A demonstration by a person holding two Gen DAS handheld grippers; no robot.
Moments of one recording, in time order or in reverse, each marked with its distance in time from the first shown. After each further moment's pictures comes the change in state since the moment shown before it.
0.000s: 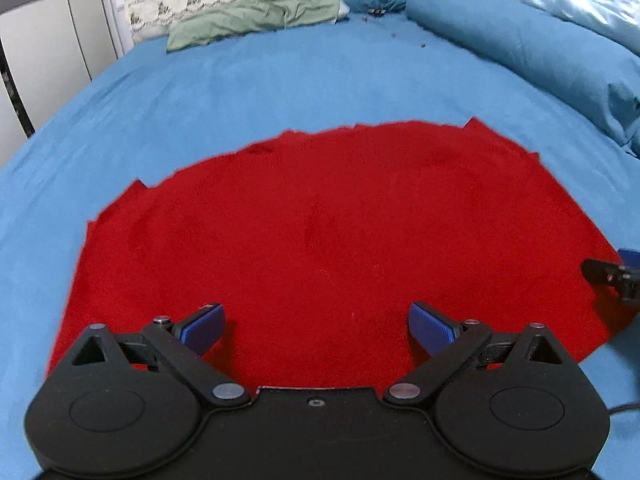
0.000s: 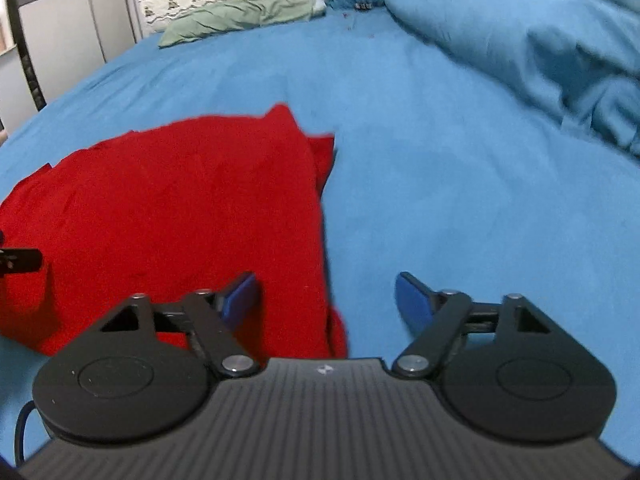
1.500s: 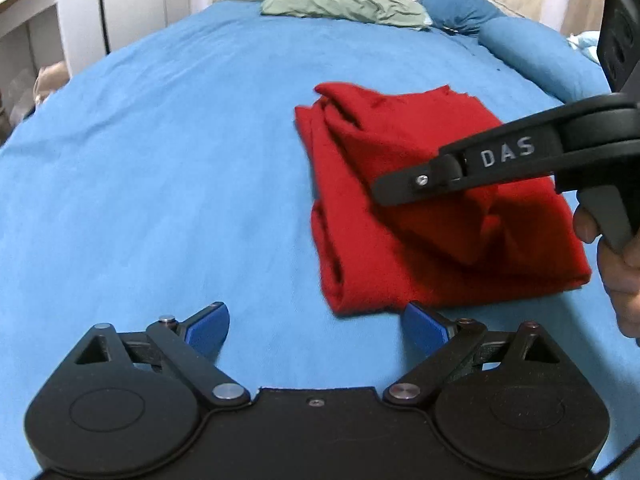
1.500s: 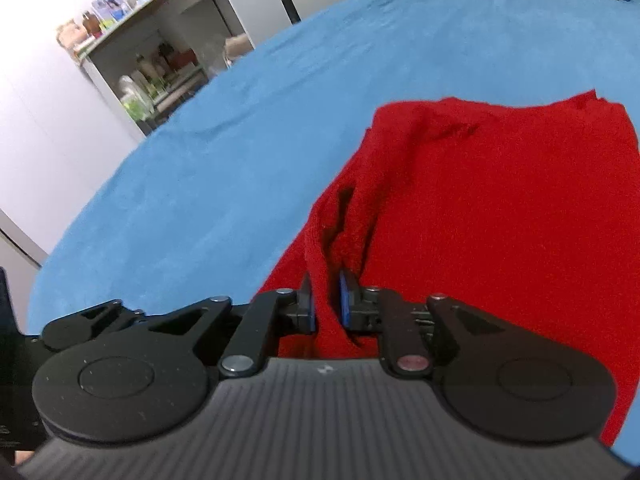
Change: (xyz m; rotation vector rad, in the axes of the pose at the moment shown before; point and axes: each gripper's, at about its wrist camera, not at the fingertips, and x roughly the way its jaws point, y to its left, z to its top) left arm -0.049 0.195 -0.106 -0.172 -0.016 -0.024; right arm 0.015 0.330 0.029 -0.282 0.198 0.638
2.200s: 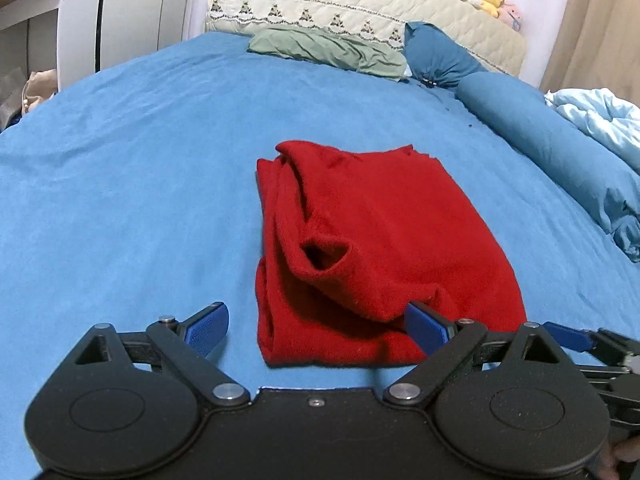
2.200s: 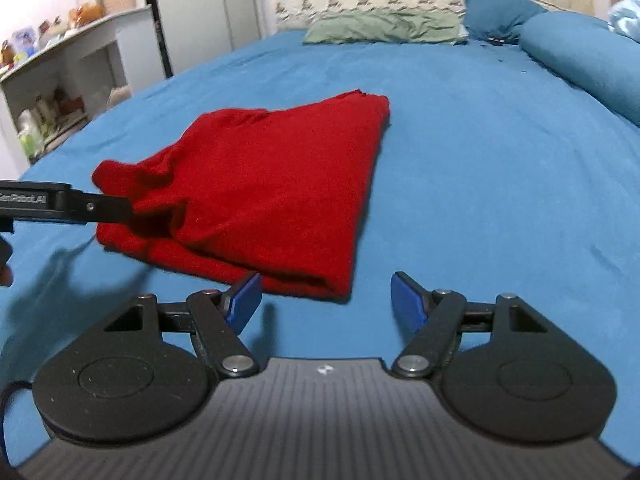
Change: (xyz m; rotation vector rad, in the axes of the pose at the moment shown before) left arm -0.017 -0.015 0.013 -0.091 -0.127 -0.112; right arm -0.093 -0.017 -0.145 0.070 -0.256 -0.445
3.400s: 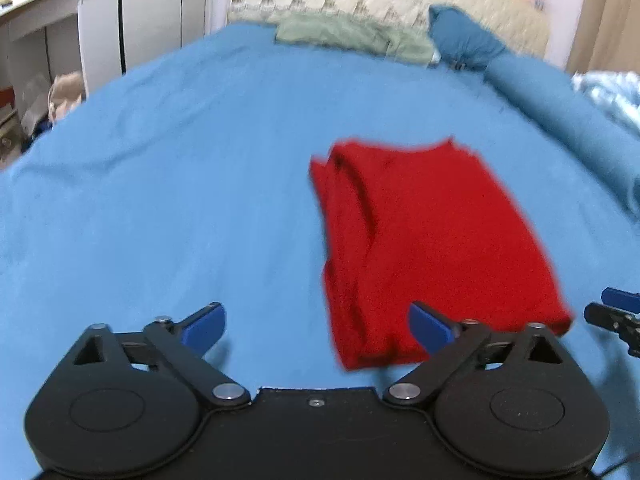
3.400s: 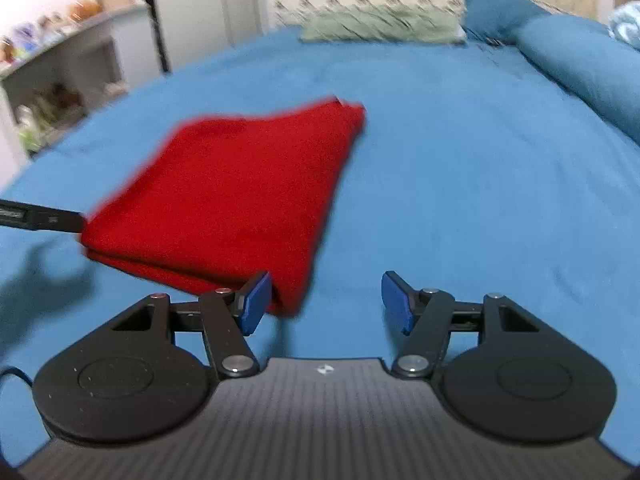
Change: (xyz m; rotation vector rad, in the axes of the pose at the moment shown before) left arm -0.026 0.017 0.021 0.025 0.046 0.096; right arm -0.010 -0.046 0.034 -0.045 0.016 0.023
